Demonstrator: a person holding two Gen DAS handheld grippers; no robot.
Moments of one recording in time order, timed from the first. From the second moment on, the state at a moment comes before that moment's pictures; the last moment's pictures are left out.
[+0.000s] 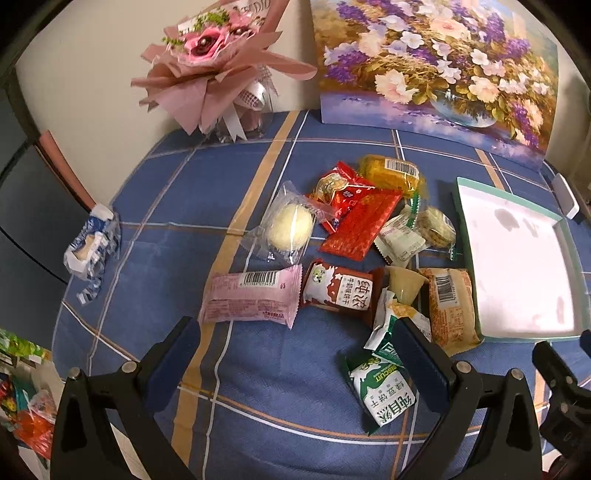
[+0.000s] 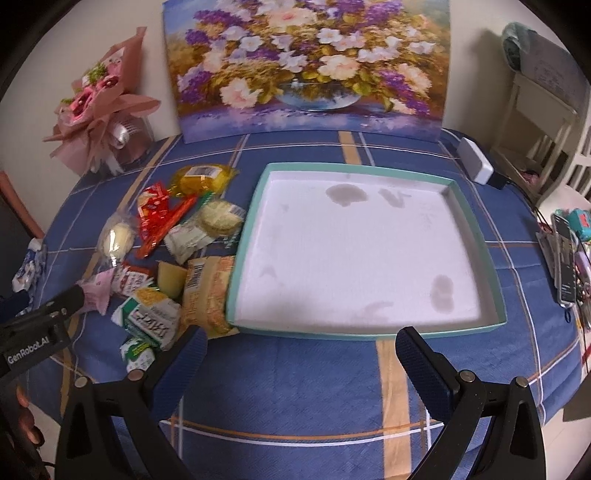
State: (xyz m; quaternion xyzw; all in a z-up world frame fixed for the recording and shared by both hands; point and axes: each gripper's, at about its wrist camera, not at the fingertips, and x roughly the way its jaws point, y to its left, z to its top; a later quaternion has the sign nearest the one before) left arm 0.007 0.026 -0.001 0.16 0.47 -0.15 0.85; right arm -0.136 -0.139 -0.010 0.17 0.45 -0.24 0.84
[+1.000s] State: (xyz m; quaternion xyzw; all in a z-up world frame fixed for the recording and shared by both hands) left arm 0.097 0.097 -0.066 0.08 0.62 -0.15 0.76; right arm -0.039 -0.049 -0.085 0.15 0.61 -0.08 0.77
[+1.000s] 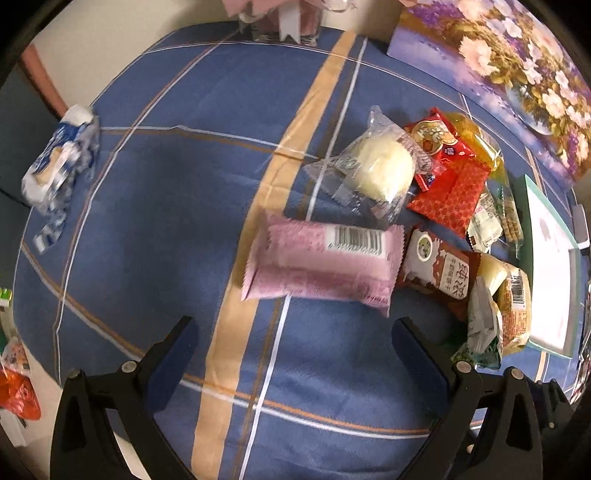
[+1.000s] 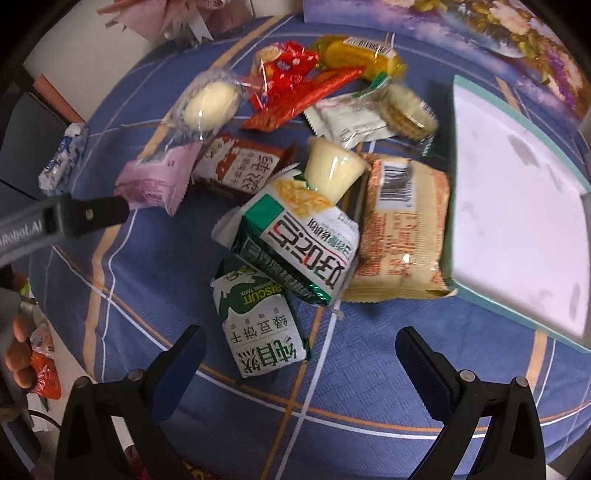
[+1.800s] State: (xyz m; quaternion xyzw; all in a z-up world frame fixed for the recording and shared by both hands) left arm 0.135 0.077 -0.110 0.07 0.63 -0.15 0.76; right arm 0.000 -0.013 -0.141 0.11 0.62 -0.09 0.77
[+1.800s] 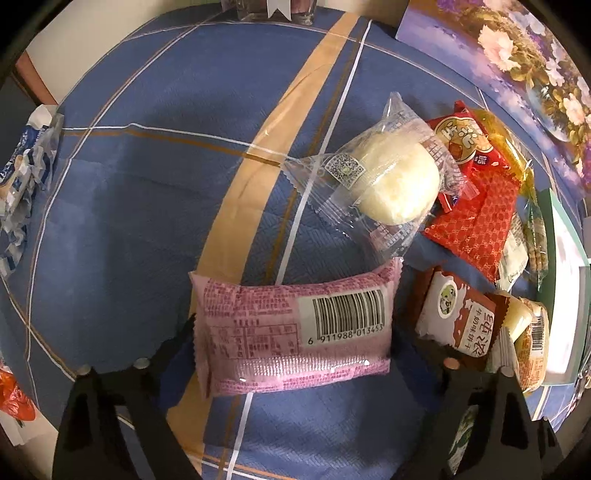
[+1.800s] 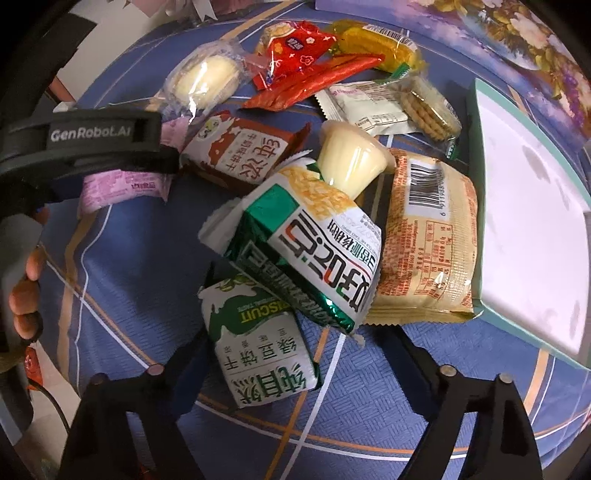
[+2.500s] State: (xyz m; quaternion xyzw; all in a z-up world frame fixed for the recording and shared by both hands) left arm 0.103 0.082 -0.083 0.05 0.62 -0.12 0.77; right arm 0.021 0.002 -0.138 0.16 0.57 -0.02 0.81
